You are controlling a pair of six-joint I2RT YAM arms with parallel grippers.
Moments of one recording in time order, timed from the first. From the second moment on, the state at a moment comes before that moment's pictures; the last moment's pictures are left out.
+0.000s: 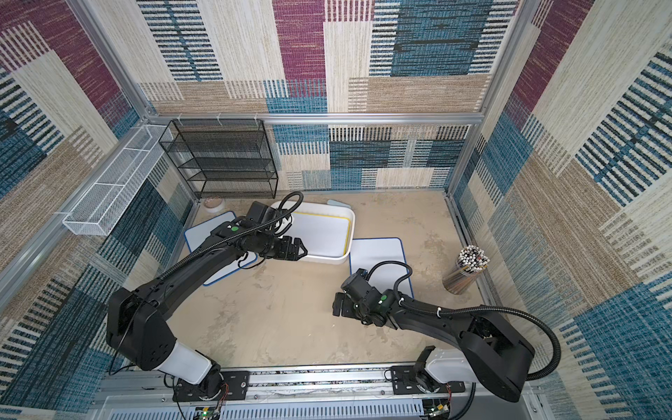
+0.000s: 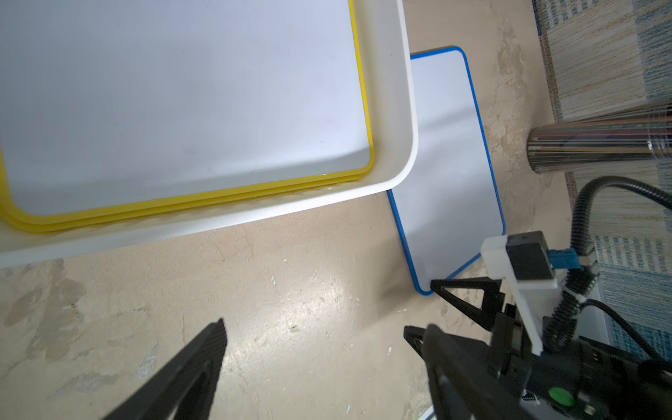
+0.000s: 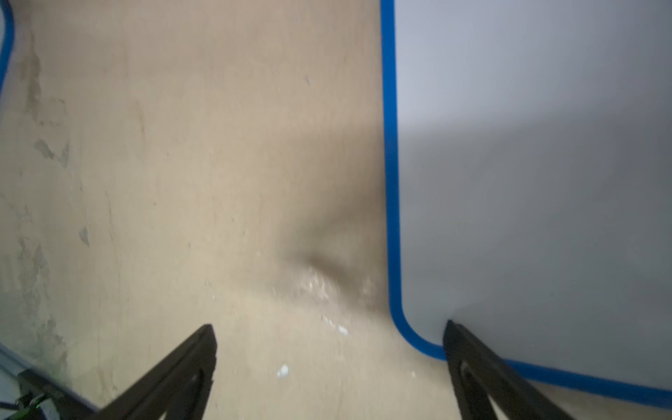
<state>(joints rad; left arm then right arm) -0.48 1.56 1.35 -0.77 0.29 -0.30 0.84 1.25 0.60 -0.42 0.02 0.97</state>
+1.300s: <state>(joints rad) -0.42 1.53 1.34 -0.77 0.29 -0.30 0.47 1.70 1.12 0.00 -0.07 0.78</state>
